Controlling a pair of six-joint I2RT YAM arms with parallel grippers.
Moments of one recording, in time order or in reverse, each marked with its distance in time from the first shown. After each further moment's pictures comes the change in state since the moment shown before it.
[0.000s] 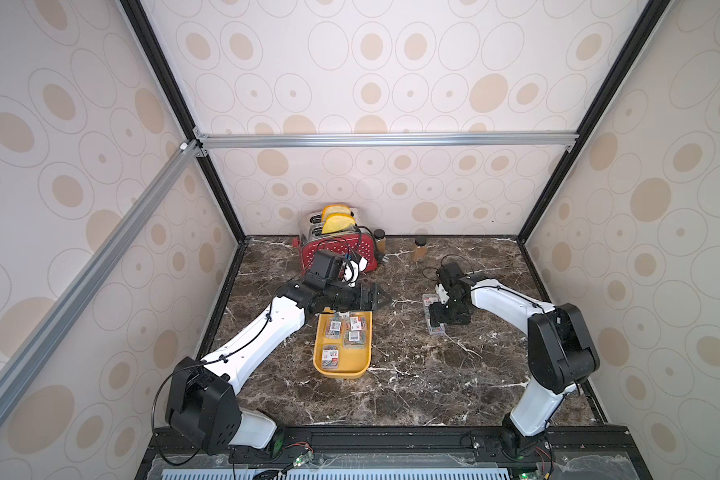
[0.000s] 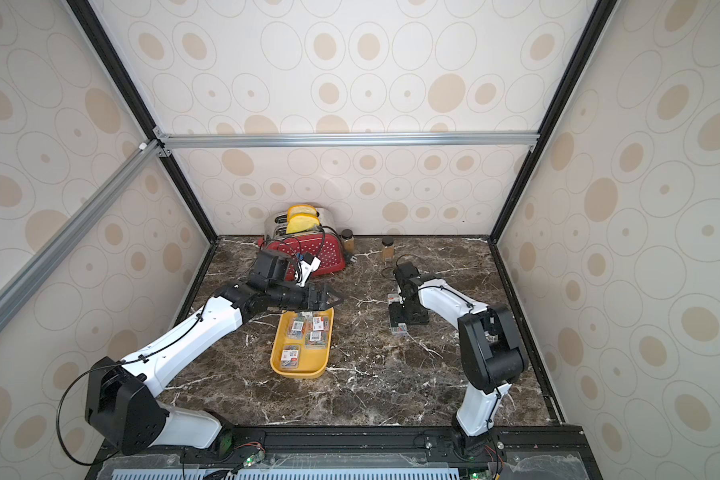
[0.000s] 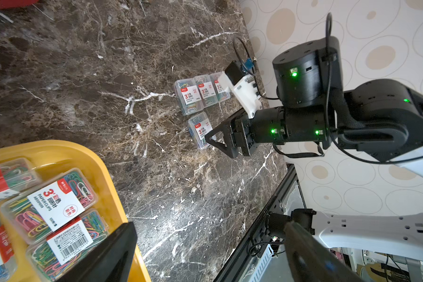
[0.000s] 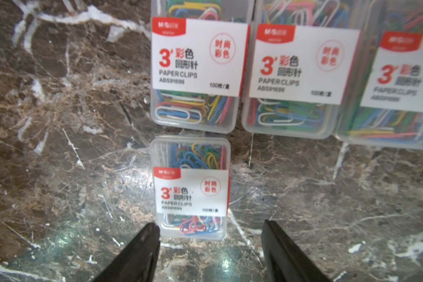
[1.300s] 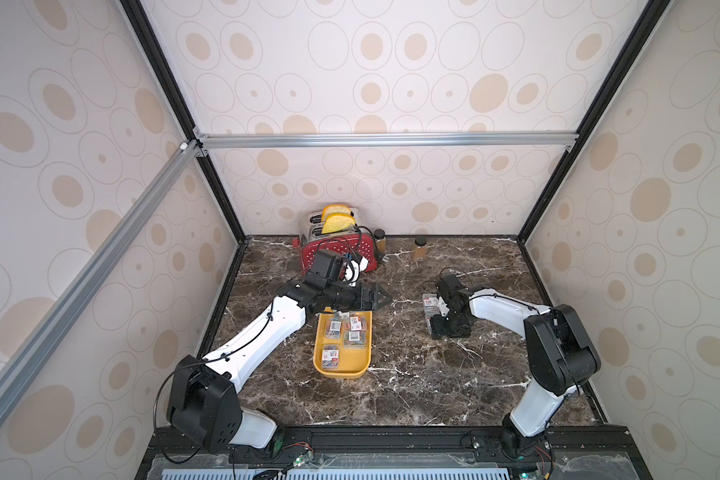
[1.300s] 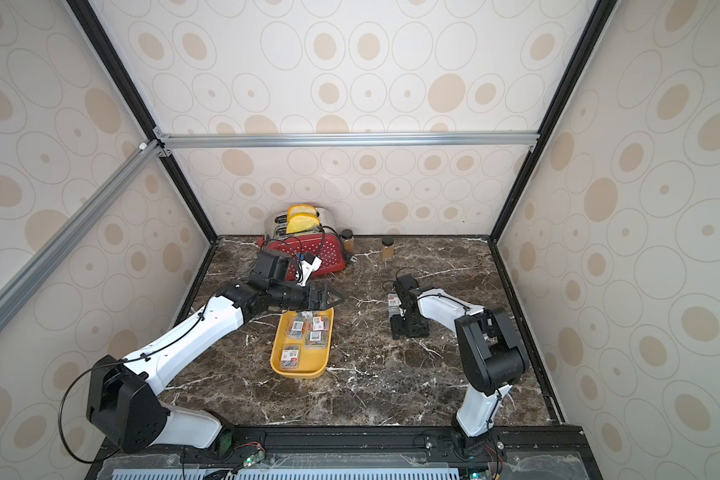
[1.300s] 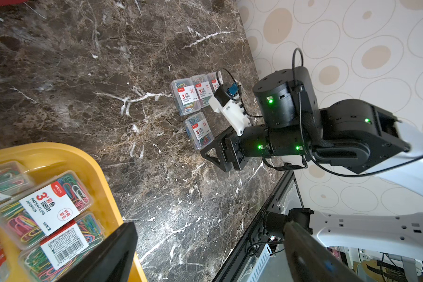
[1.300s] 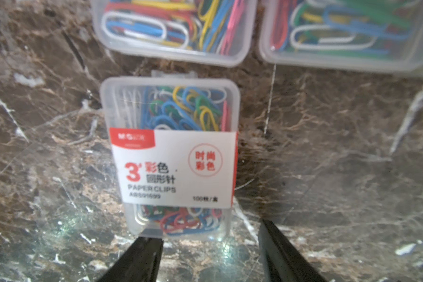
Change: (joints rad) left arm 0.000 0.010 0.000 0.013 0.015 -0.003; right arm 0.016 0.003 -0.130 0.061 -0.019 0.017
